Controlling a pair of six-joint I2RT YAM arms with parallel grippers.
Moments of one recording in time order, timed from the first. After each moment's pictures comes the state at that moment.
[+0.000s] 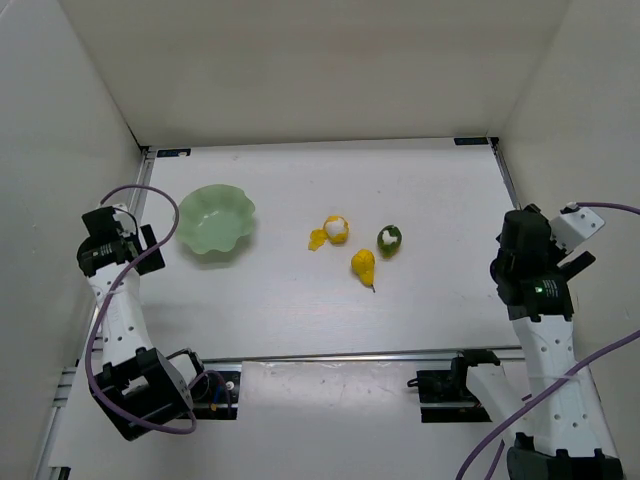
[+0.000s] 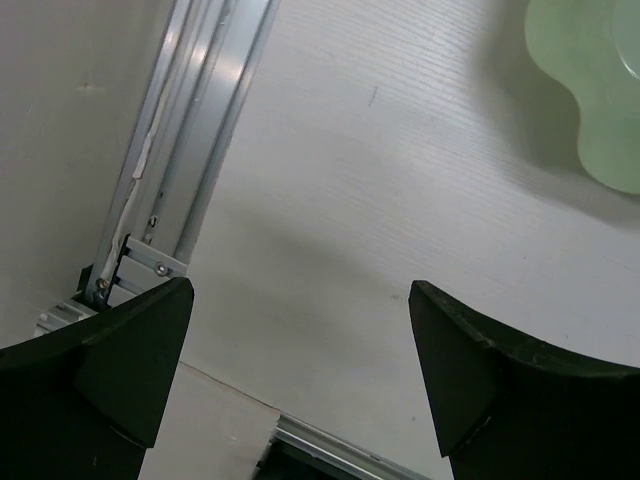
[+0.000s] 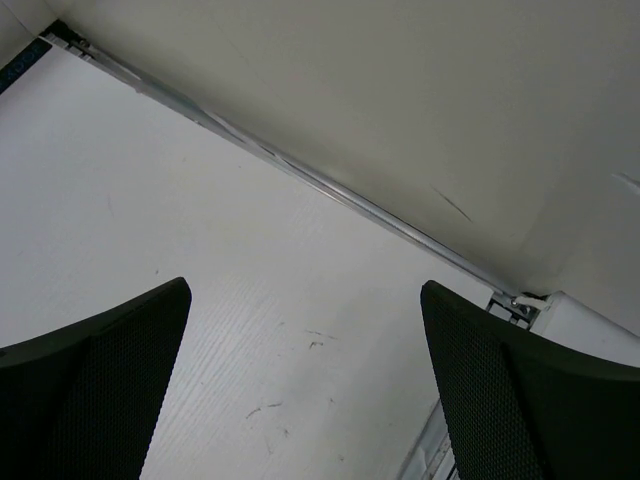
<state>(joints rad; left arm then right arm) 0.46 1.09 0.95 -0.76 -0.11 0.10 0.07 0.75 0.97 -0.78 0.89 0.50</state>
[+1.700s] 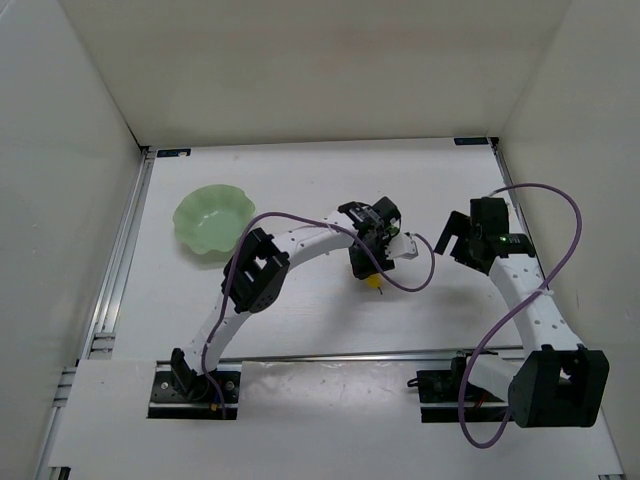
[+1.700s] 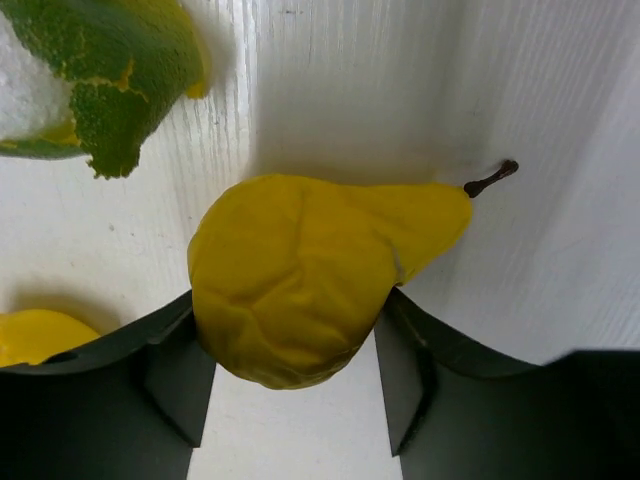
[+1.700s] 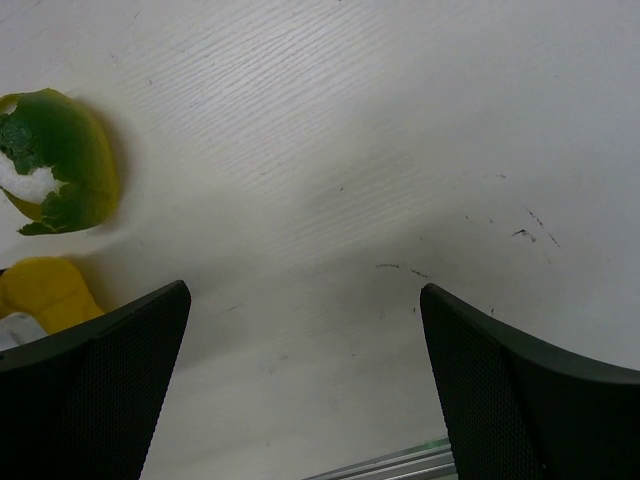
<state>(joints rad) -0.94 2.32 1.97 -0.88 0.12 0.56 0.06 1.12 0.89 -0.72 0.15 0.41</state>
